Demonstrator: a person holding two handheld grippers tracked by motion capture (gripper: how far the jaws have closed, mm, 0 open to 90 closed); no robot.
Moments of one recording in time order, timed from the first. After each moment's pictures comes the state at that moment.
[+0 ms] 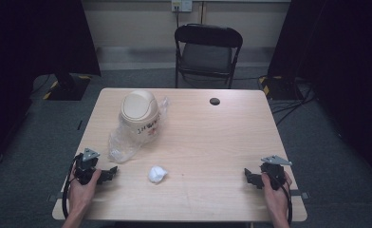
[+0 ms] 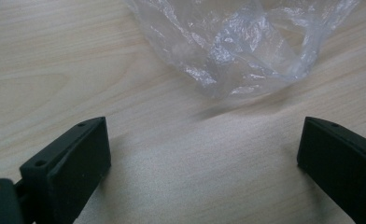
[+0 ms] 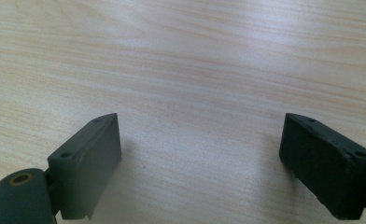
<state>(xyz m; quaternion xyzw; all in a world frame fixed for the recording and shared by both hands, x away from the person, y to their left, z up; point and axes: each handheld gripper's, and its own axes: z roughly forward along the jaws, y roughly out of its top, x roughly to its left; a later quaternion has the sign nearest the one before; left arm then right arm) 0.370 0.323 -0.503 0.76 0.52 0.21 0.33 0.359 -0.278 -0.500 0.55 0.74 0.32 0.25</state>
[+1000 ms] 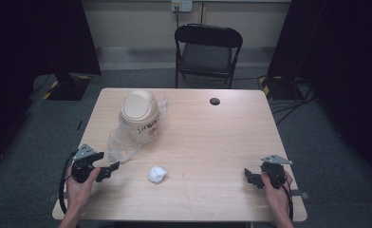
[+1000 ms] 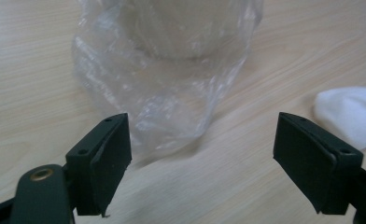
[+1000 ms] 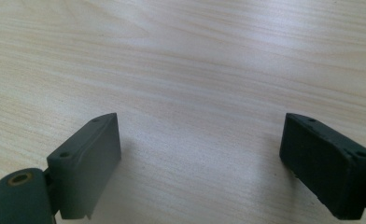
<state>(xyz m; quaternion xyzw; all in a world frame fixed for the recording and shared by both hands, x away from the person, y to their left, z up) 0.359 0.314 -0.458 0.75 0.46 0.17 0.44 0.361 -0.281 -0.500 0.53 0.75 0.32 0.24</state>
